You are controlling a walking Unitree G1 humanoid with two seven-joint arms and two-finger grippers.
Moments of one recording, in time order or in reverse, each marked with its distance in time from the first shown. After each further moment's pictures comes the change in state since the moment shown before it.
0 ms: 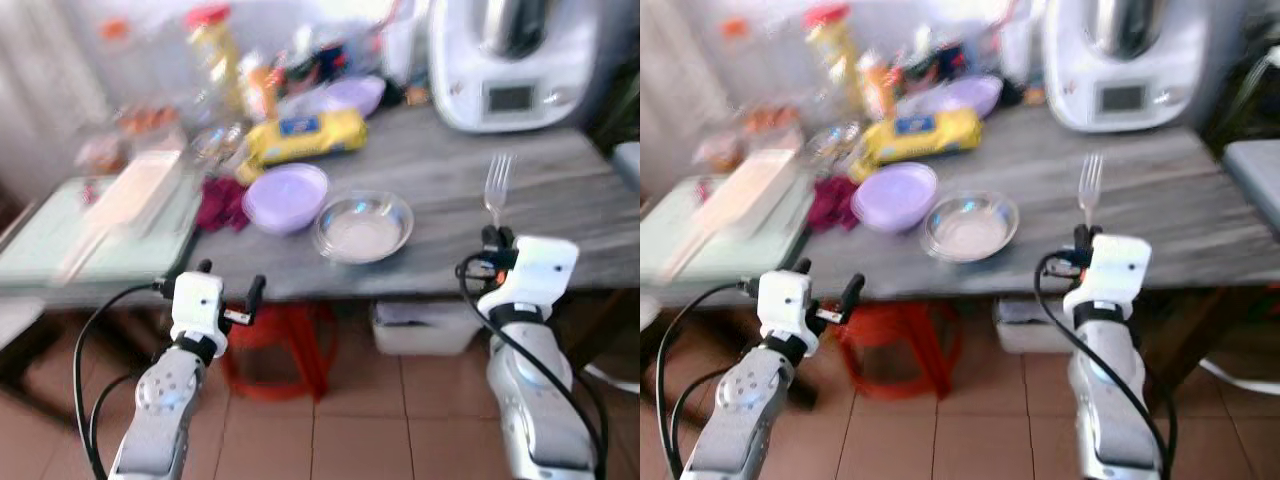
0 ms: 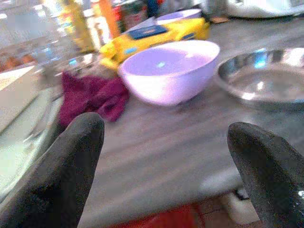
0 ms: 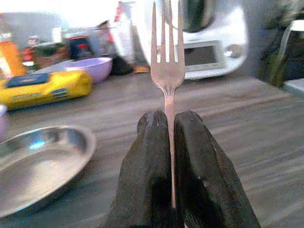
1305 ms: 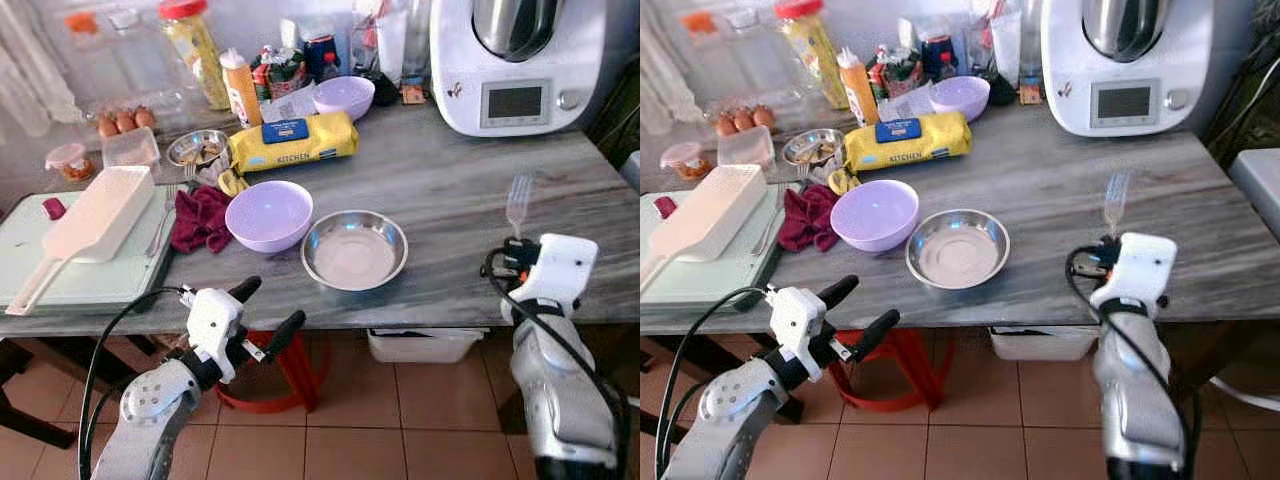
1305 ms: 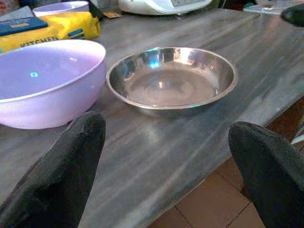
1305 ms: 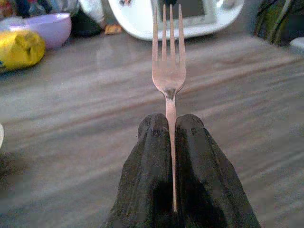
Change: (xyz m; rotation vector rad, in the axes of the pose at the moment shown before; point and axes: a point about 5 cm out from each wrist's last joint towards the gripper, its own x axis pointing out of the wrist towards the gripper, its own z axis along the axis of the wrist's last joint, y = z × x) left arm -0.019 -0.015 0.007 -0.056 -0.016 -0.447; right arm 0.019 -0.026 -0.017 0.017 0.167 -0.044
